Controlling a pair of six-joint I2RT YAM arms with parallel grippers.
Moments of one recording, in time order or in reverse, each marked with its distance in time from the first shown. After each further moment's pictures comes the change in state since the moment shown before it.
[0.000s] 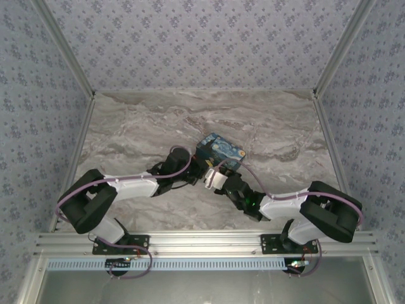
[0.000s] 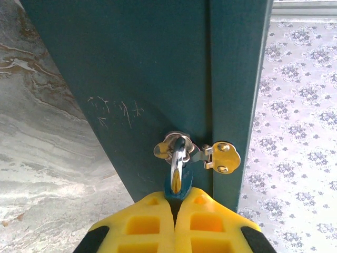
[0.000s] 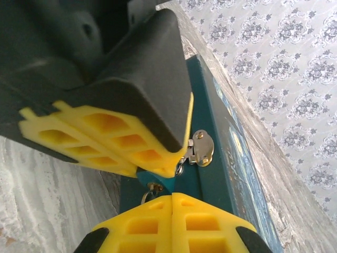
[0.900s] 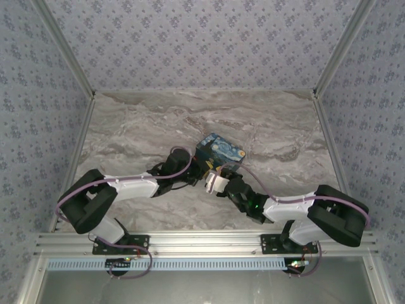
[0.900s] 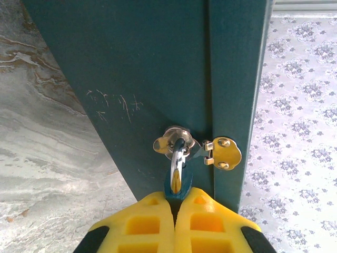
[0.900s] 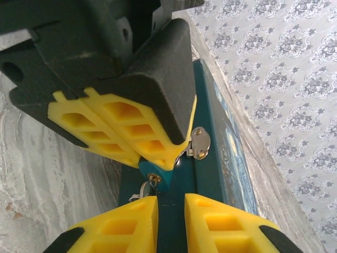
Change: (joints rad) left arm -0.006 0.000 -0.005 -0.001 0.000 0.007; right arm 0.023 -0.062 -0.028 -0.039 -0.001 -0.085
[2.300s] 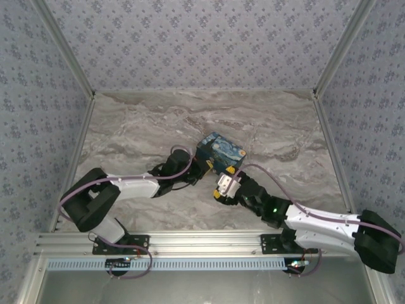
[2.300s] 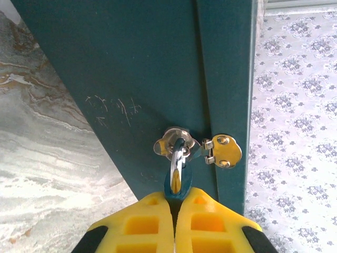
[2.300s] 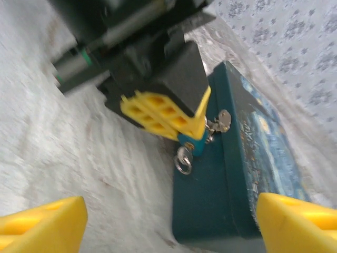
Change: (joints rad) left arm 0.000 0.013 -0.013 0.046 -0.016 0.064; right arm 0.003 -0.393 -0.034 -0.407 -0.164 0.216
